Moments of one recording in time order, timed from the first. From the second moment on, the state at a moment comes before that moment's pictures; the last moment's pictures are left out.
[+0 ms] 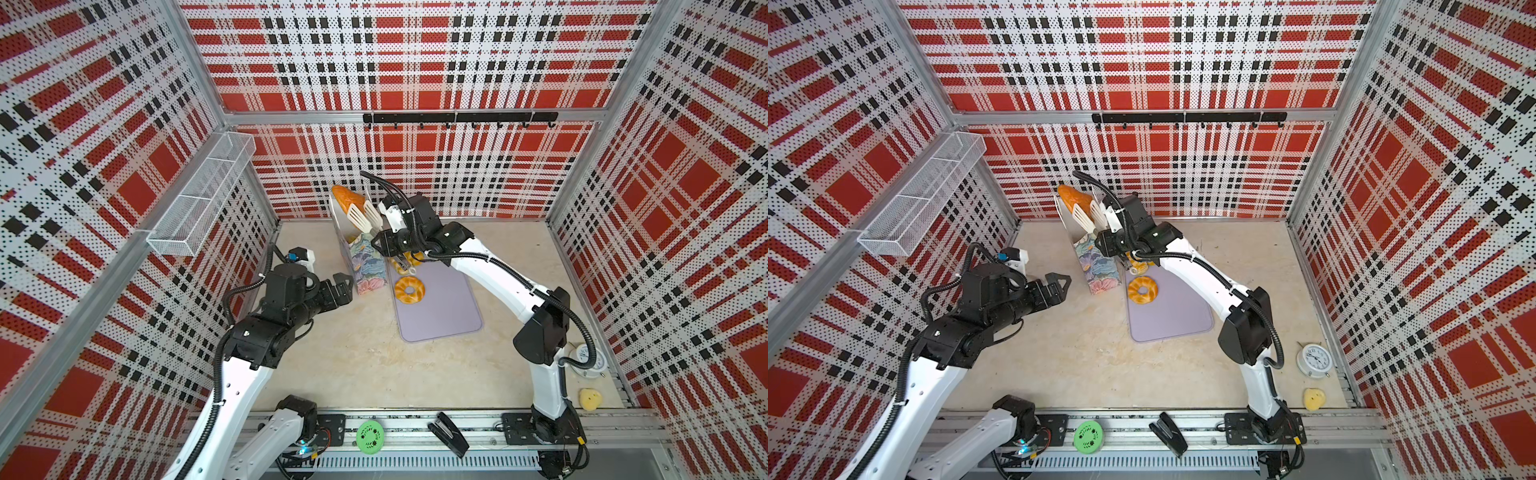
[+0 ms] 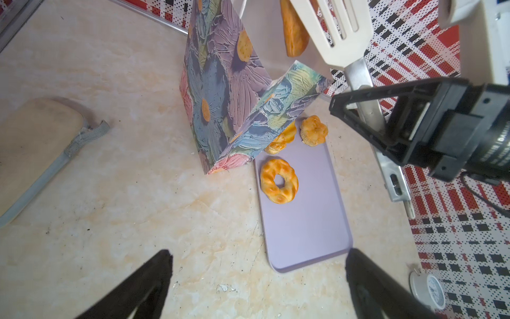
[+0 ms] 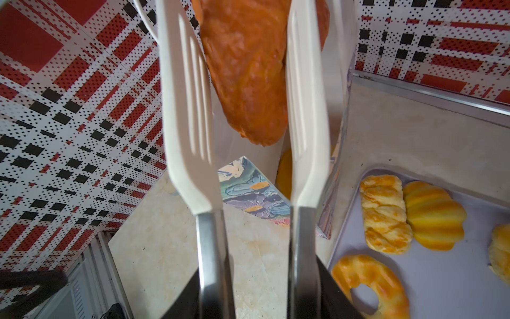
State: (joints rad) left arm -0.29 0.84 1.06 -0.80 0.05 -0.52; right arm 0.76 2.03 2.10 -0.65 -0.17 0.31
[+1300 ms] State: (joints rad) left arm -0.82 0.81 0.93 -0.76 -0.38 -0.67; right arm 0.75 1.46 1.41 -0.71 0.09 0.16
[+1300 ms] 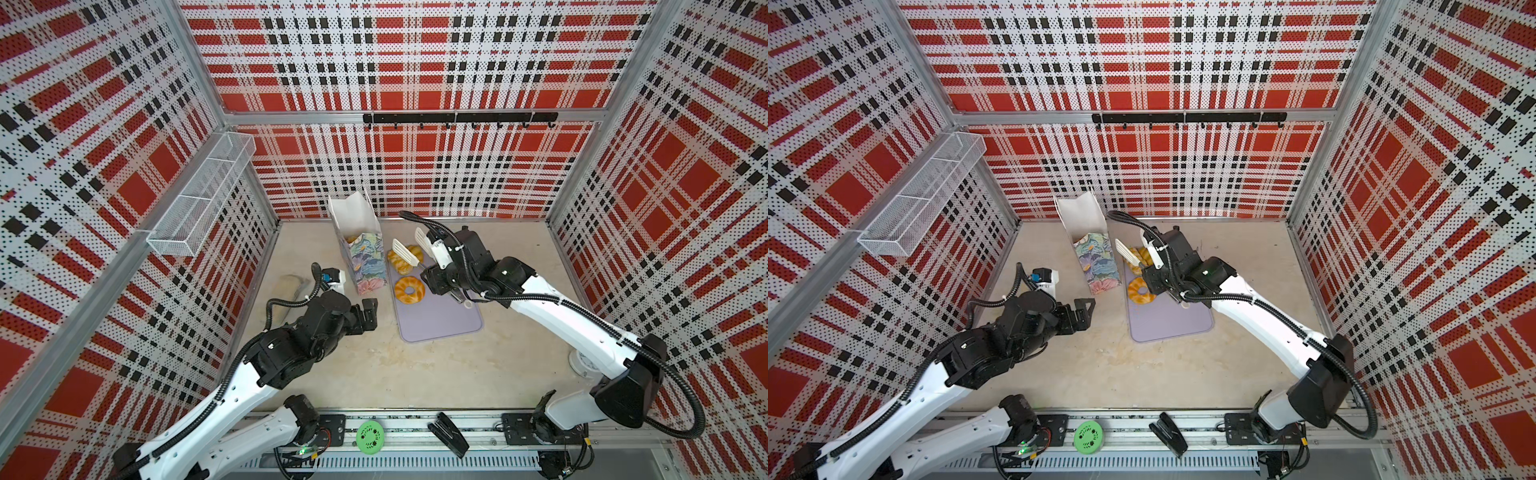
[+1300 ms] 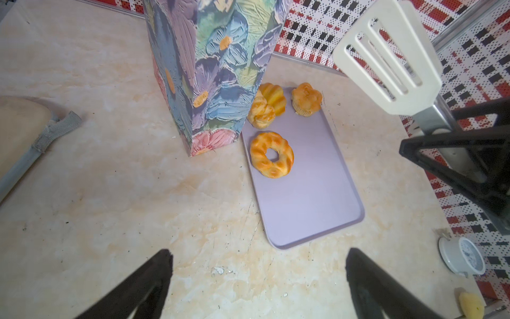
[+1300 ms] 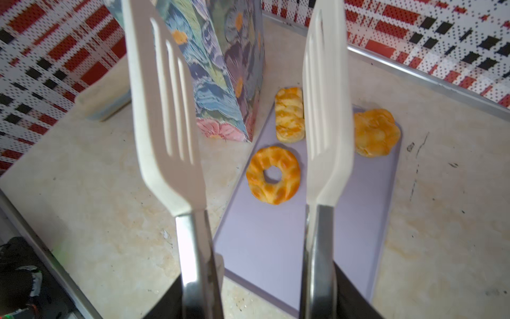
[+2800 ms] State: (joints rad) left arm -1.05 1.12 0.70 -0.49 -0.47 -0.93; right arm 0.63 1.52 1.08 -0.70 0.07 0.27
